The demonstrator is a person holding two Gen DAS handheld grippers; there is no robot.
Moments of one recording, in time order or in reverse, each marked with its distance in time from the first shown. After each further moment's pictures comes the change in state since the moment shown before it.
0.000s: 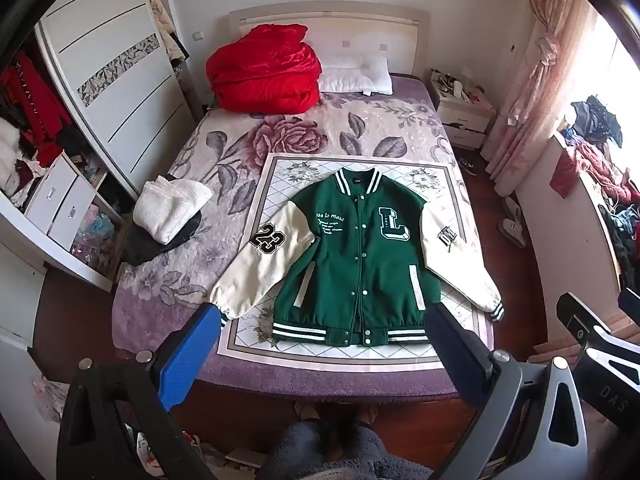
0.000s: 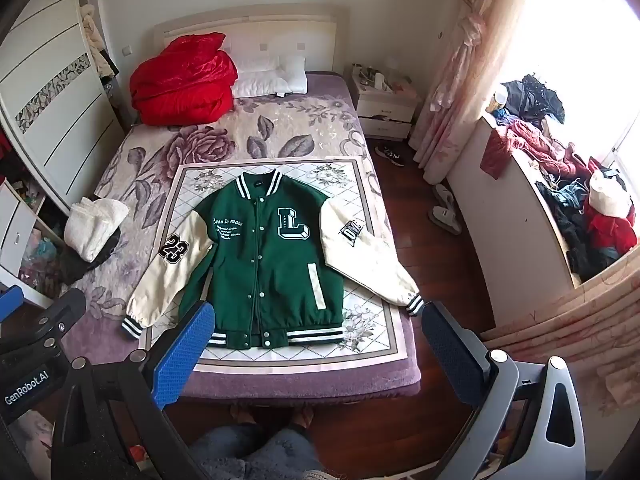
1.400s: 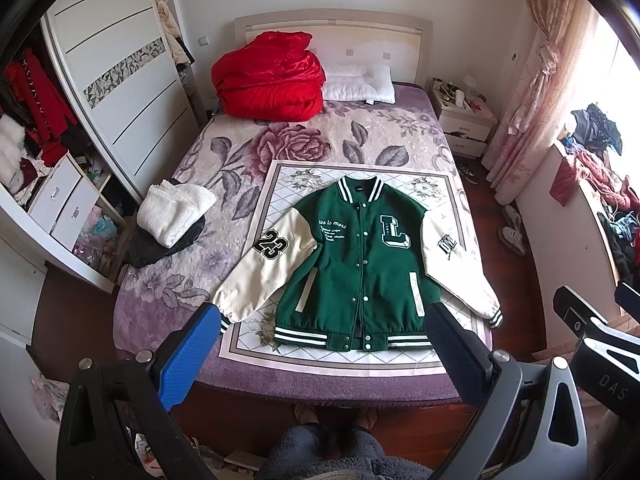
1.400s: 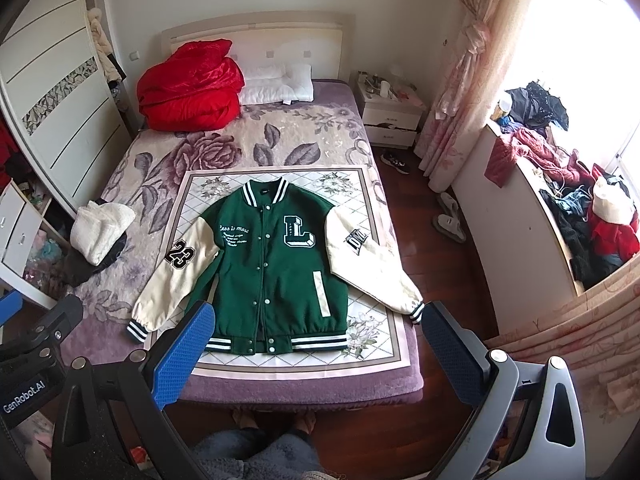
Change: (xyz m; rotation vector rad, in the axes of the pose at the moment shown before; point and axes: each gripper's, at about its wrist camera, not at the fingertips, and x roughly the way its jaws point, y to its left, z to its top) left arm -0.013 0.004 0.004 -0.007 -0.031 0.008; right arm -0.015 0.007 0.017 -0.011 -0.036 0.022
